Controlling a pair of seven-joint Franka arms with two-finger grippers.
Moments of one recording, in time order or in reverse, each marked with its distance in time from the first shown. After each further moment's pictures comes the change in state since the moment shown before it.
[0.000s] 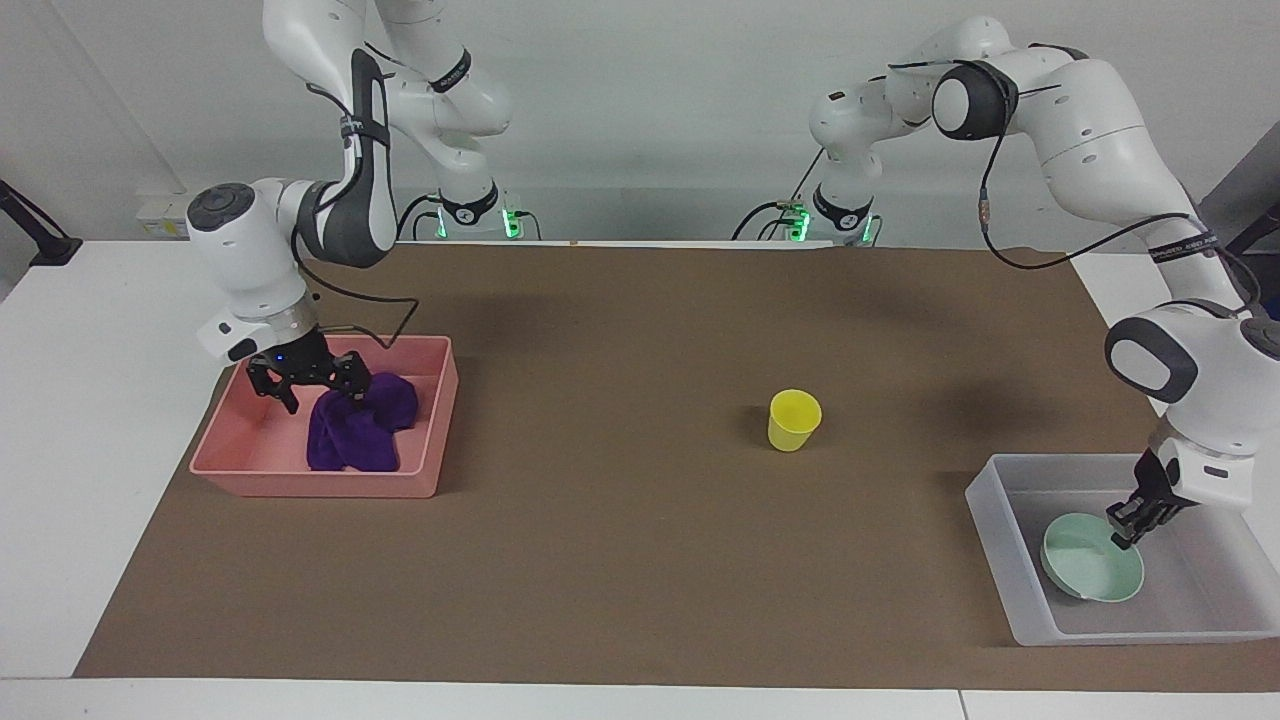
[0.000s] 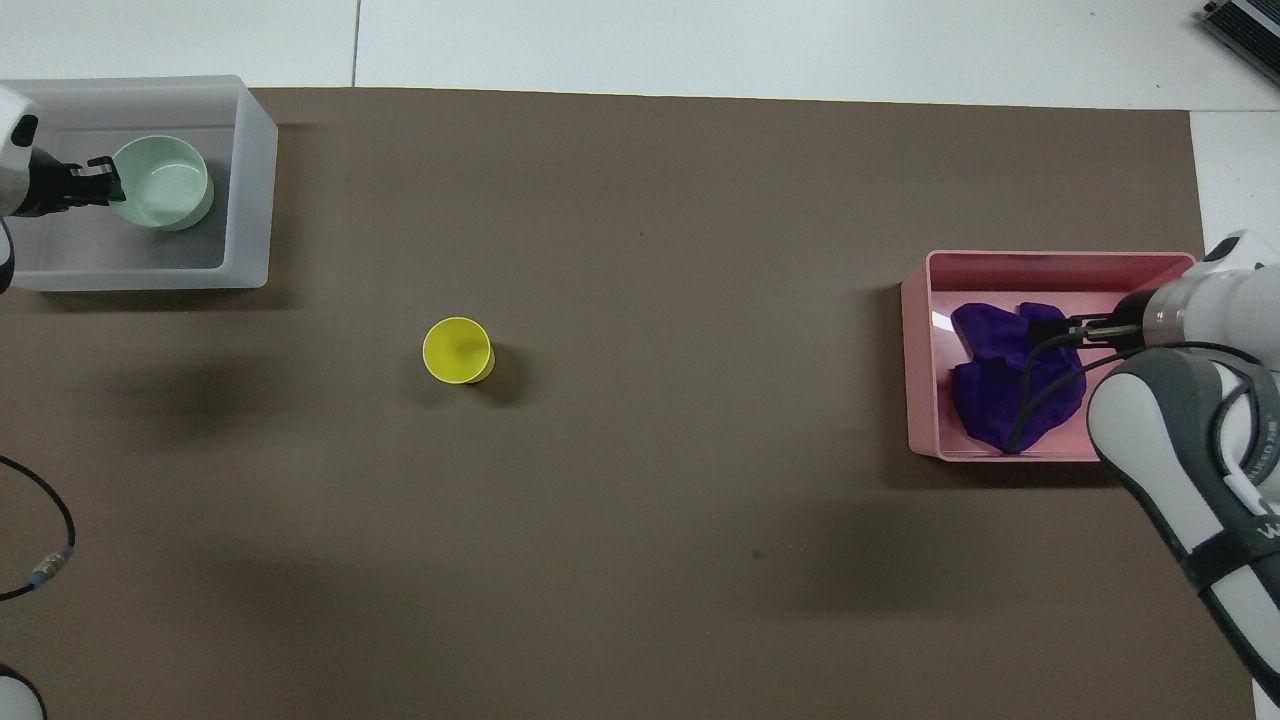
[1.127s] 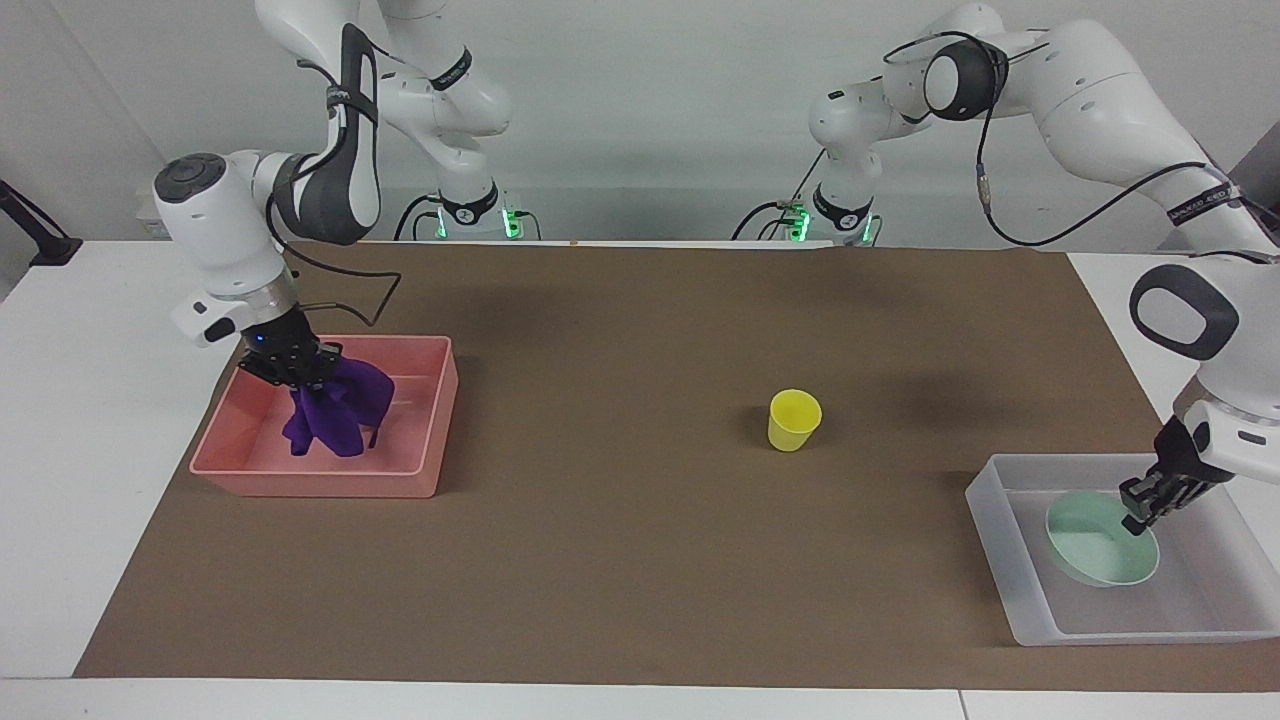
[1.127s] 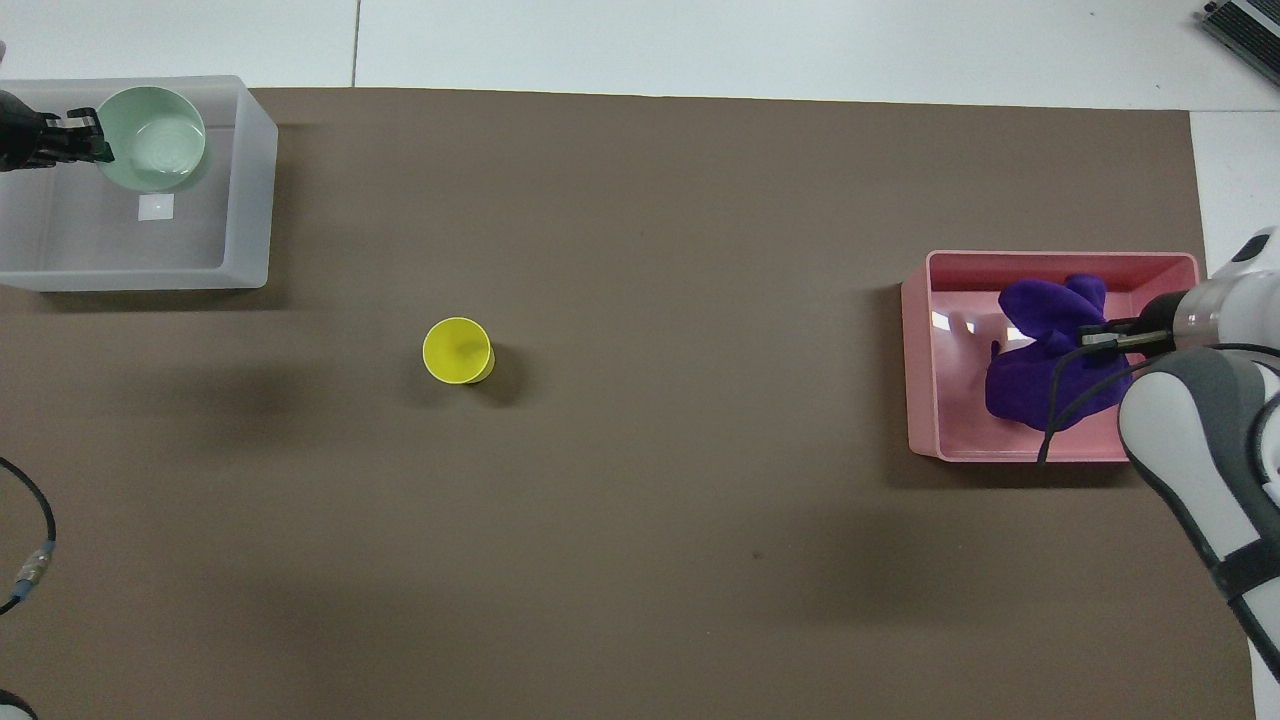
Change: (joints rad) left arm -0.016 -0.034 -0.036 0.126 -0.021 -0.169 -0.005; right arm -0.035 -0.004 -0.014 -0.025 0.000 0.006 -0.128
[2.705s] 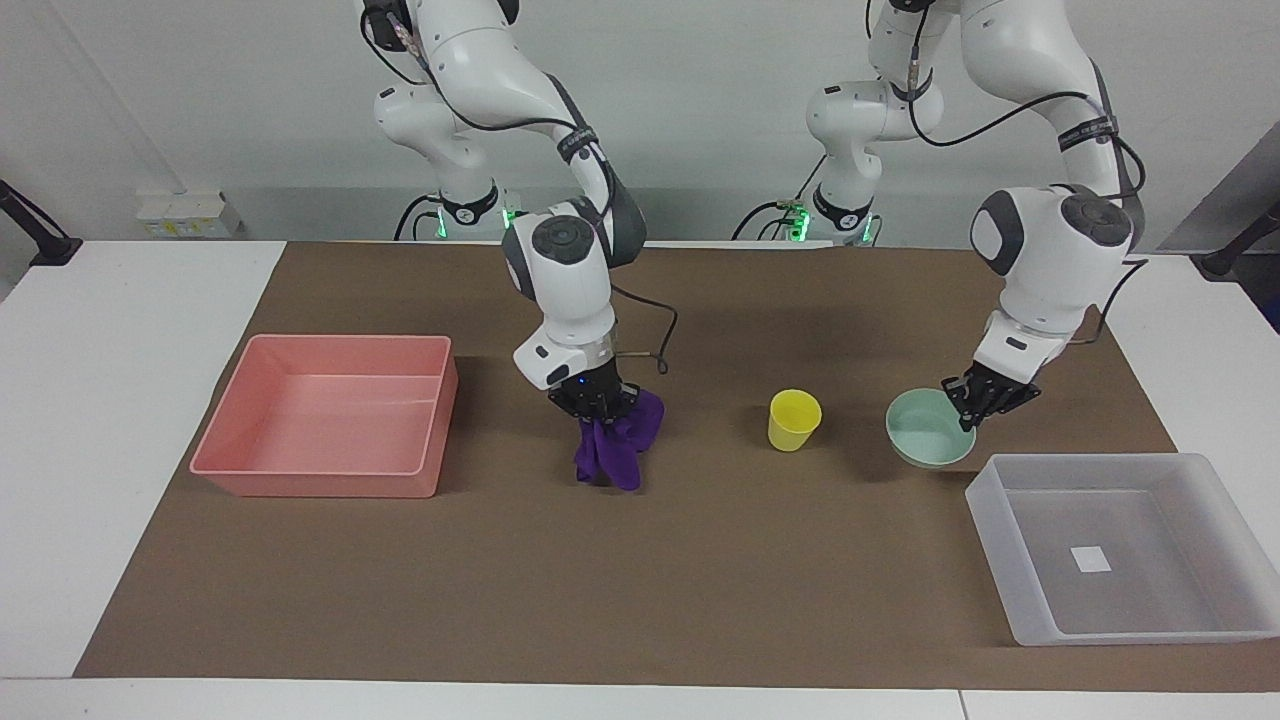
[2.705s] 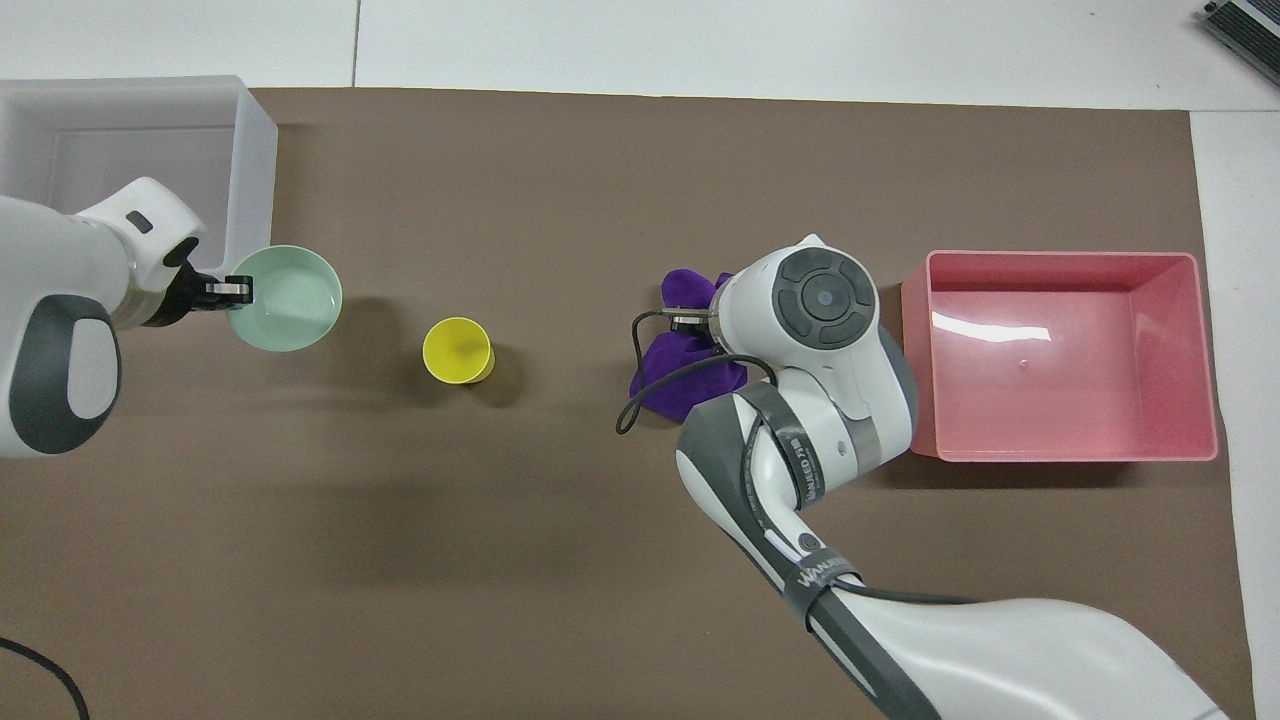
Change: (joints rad) left arm -0.193 -0.497 -0.004 -0.679 0.084 0.057 -0.002; right arm 0.608 0.234 0.012 0.280 0.007 -0.018 0.854
